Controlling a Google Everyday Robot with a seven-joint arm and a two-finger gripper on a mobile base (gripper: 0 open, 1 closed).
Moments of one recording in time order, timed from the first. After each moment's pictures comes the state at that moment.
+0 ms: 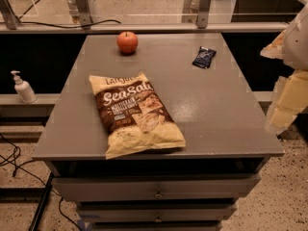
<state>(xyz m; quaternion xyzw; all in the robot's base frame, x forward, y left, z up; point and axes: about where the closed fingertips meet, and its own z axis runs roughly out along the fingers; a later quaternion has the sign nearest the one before) 0.438 -0.216 0.978 -0.60 0.78 -0.04 0.16</state>
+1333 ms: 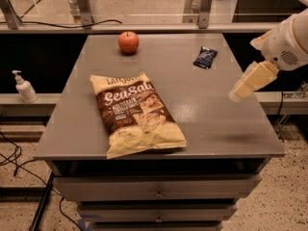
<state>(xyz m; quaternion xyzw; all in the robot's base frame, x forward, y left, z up) 0.557 -0.220 0.943 -0.50 0.80 0.02 0.33</state>
